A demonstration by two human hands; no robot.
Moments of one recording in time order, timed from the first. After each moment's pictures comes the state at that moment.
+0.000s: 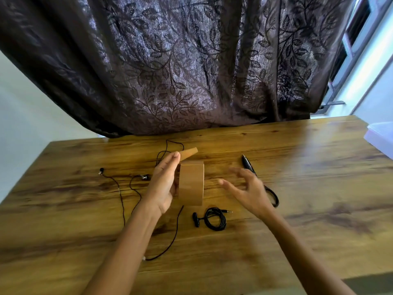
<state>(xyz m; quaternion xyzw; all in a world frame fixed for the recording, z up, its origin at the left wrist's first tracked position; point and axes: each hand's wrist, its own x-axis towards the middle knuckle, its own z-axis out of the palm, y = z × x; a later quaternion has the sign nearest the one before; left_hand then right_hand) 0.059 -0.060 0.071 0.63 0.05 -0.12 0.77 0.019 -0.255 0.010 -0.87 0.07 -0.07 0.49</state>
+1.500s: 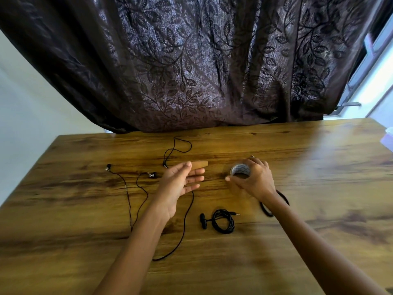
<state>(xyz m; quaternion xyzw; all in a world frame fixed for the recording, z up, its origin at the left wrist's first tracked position) 0.069 -0.054 0.052 0.66 0.04 -0.15 0.74 0.072 -0.271 -0.005 -0.95 0.10 -0.07 0.28</state>
